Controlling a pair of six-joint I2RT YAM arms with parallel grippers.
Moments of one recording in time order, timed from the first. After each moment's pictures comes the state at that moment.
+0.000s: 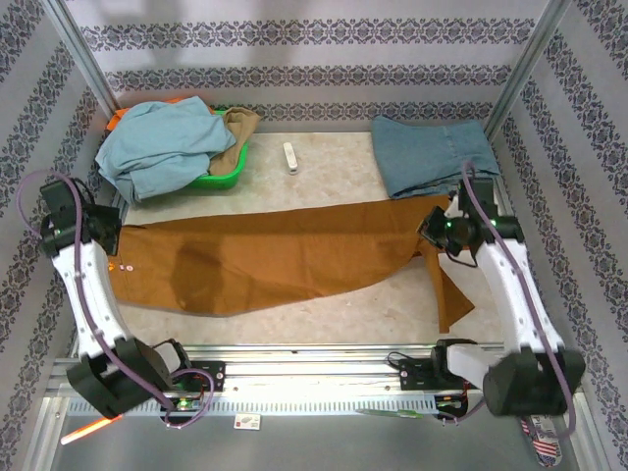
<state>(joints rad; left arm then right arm) 0.57 1.19 1.20 -0.90 0.11 -0.98 -0.03 1.19 1.06 -0.90 -0.31 0.57</state>
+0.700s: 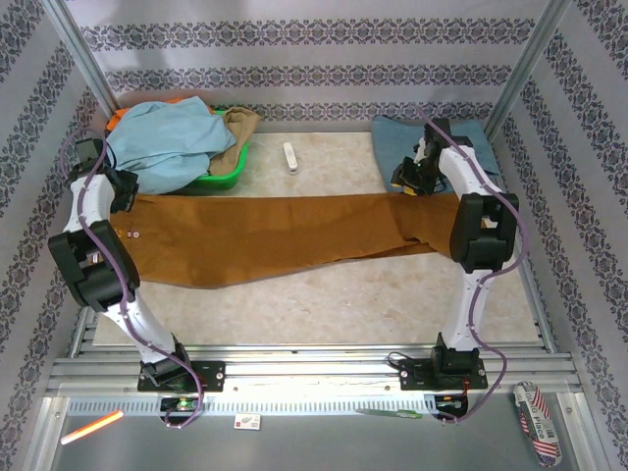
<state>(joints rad) 0.47 1.86 1.53 -0.68 0.10 -0.91 -0.03 2.14 1.82 -0.92 -0.35 0.39</state>
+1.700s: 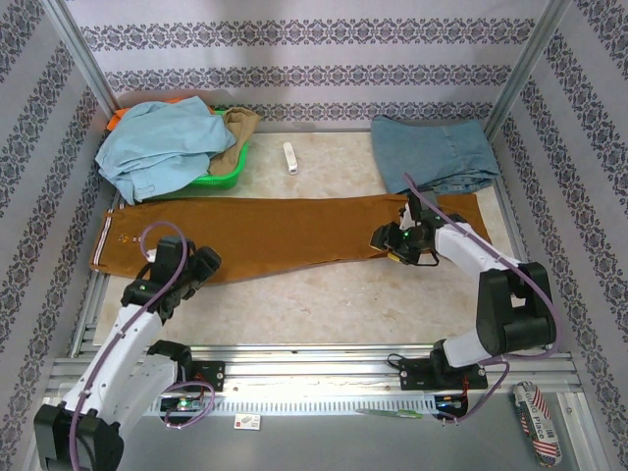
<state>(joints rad) -0.19 0.77 0.50 -0.66 -0.04 -0.99 0.13 1.45 0.84 -0.54 -0.41 0.61</state>
